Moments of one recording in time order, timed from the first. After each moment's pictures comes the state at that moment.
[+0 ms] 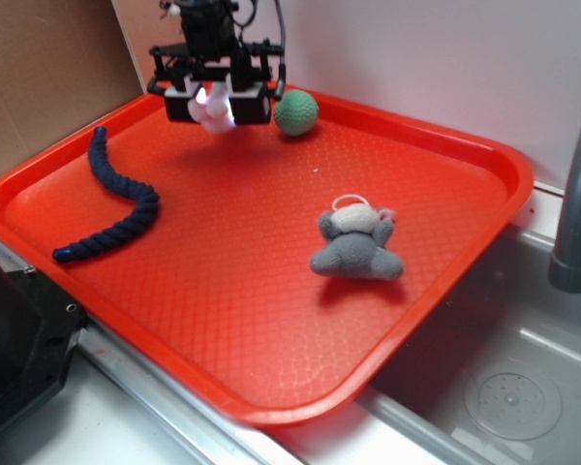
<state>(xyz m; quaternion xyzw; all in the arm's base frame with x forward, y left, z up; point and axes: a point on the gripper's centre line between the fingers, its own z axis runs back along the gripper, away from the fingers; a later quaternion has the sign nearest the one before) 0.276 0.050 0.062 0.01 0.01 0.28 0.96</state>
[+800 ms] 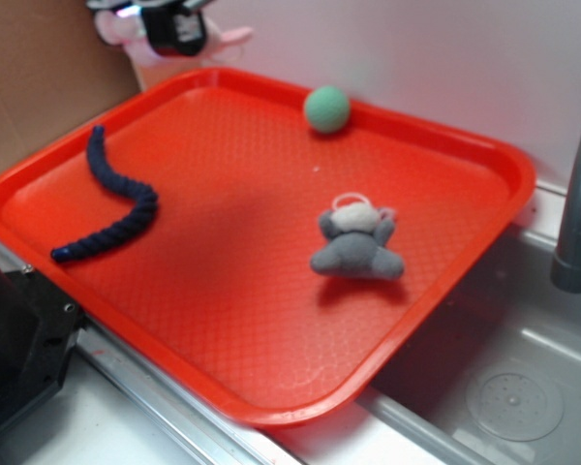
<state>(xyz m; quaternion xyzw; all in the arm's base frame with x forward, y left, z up) 0.192 -0.018 0.173 -0.08 0.02 0.03 1.00</state>
